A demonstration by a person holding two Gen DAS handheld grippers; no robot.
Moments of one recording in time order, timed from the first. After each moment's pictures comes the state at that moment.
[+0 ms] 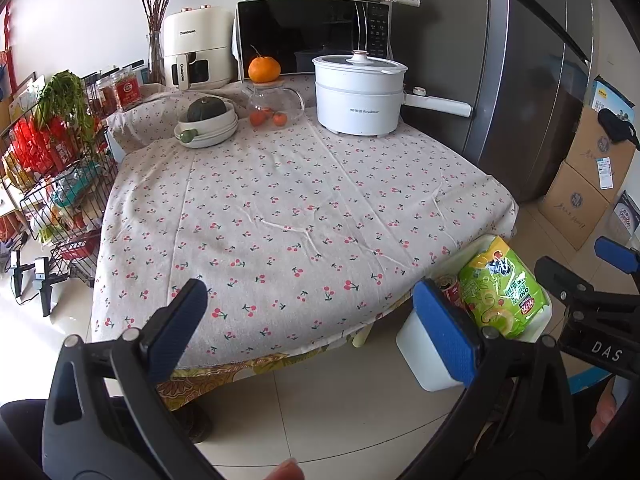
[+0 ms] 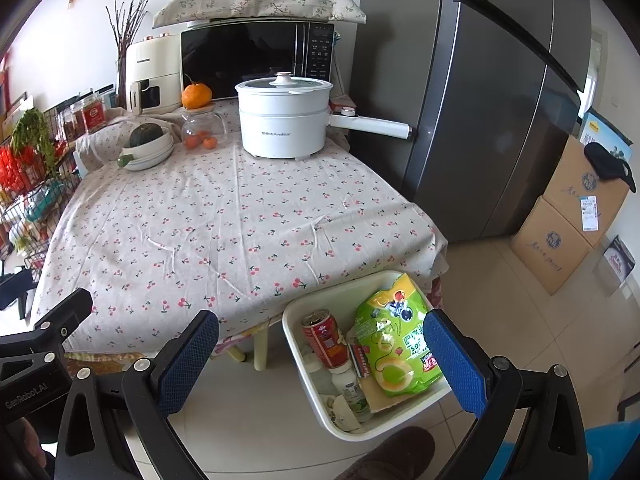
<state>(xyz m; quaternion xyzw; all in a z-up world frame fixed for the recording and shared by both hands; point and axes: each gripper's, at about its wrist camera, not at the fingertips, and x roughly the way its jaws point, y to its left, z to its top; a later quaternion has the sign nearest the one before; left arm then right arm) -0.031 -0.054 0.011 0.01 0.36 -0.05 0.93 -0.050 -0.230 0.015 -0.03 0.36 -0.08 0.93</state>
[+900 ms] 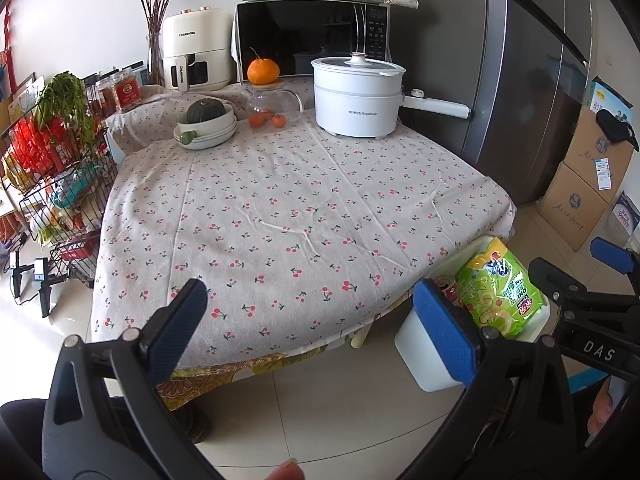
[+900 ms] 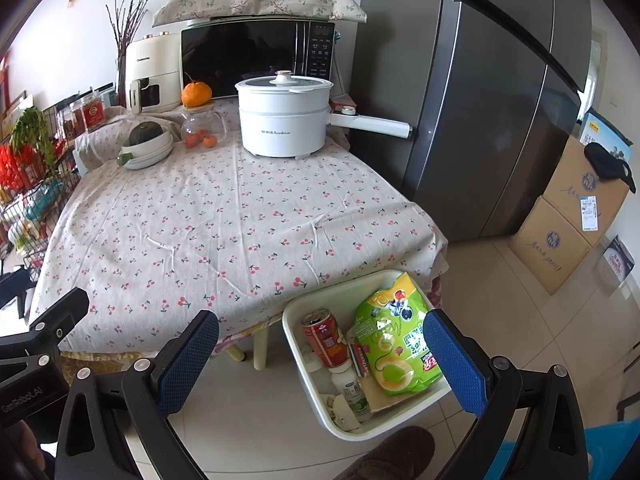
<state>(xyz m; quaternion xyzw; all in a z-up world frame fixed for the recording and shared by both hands) -0.032 -0.056 0.013 0.01 0.36 -0.04 0.93 -0.049 -0.230 0.014 -0.03 0.36 -0.08 0.93</state>
